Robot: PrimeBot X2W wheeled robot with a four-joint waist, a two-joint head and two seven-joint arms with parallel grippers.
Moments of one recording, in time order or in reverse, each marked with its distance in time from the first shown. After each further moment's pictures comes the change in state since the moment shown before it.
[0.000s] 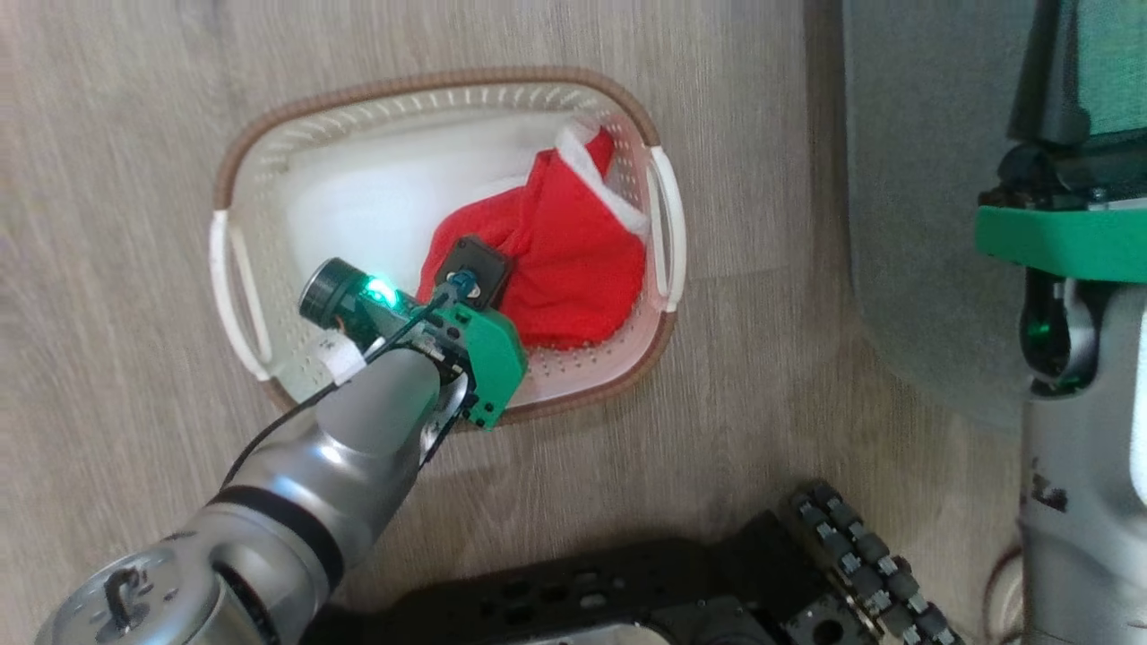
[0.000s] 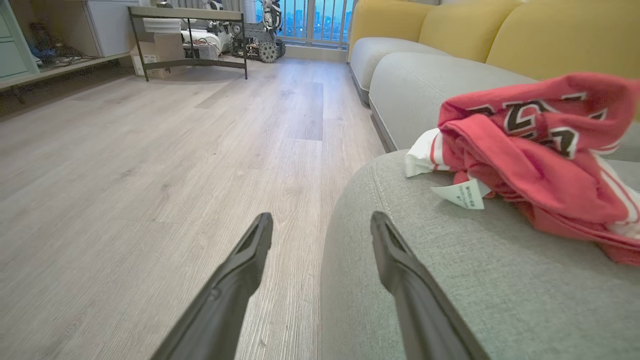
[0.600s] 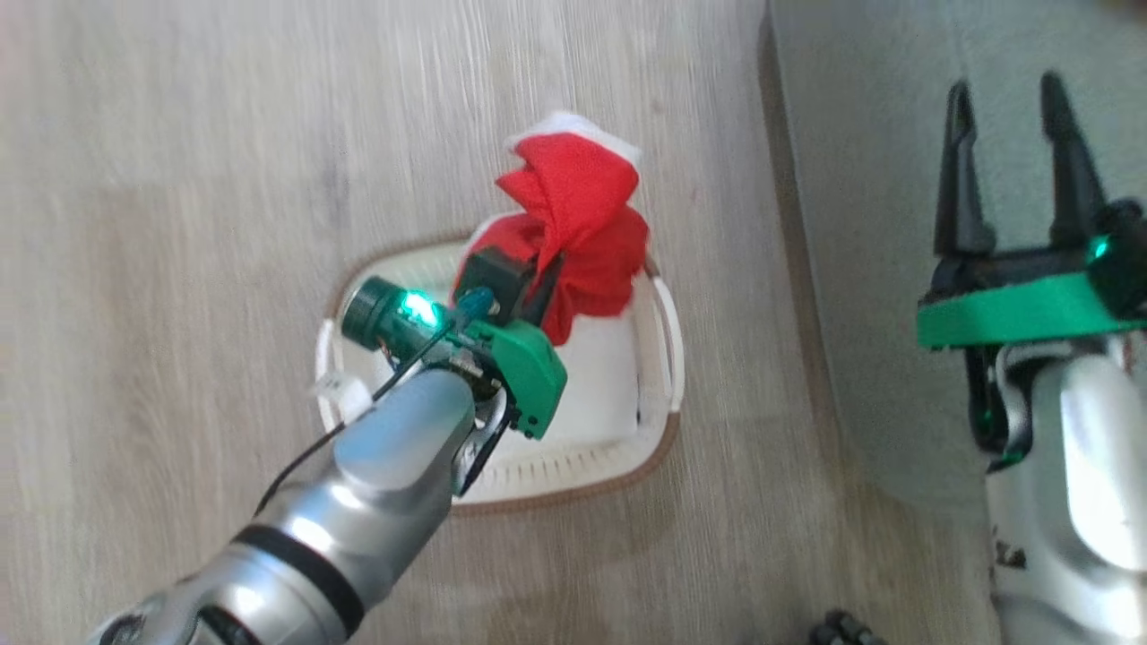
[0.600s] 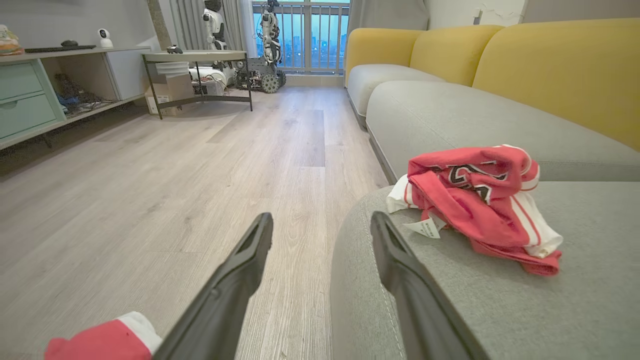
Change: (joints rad) left arm 0.094 0.007 0.163 -0.224 0.043 0.054 -0.030; right arm 0.113 0.000 0.013 0.185 0.007 0.000 0.000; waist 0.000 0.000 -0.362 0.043
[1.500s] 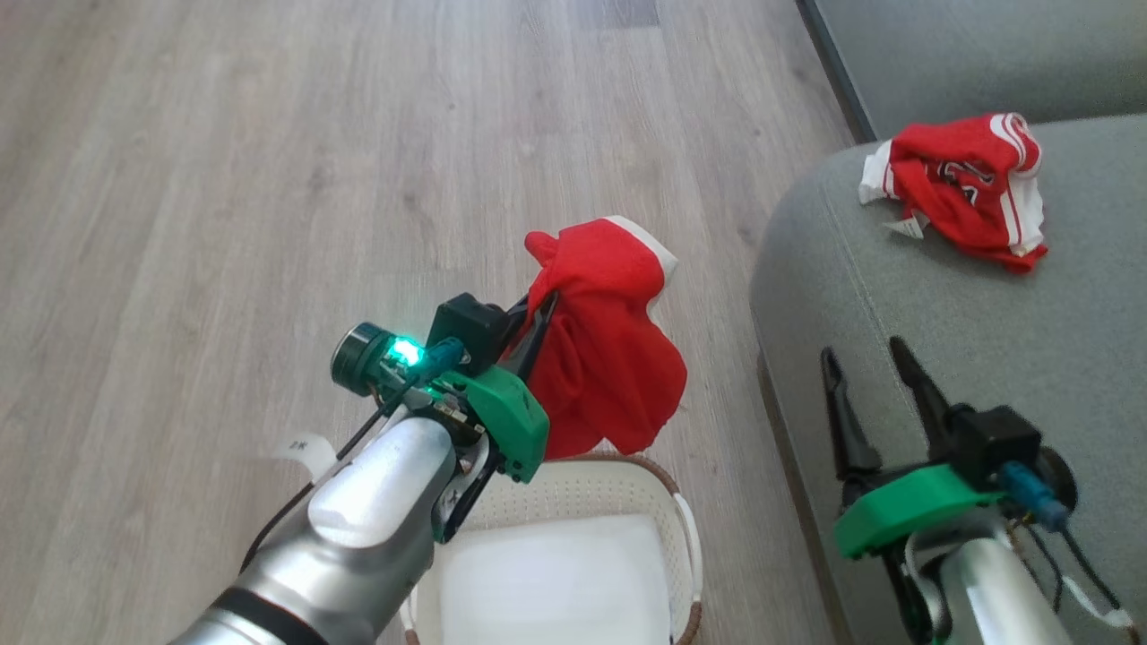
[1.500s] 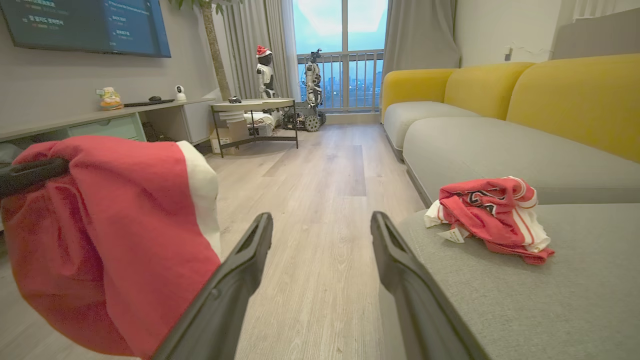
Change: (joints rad) left arm 0.174 0.054 0.173 -0.173 0.118 -0.055 0.000; right arm 0.294 0.000 0.134 0.156 0.041 0.000 0.000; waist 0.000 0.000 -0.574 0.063
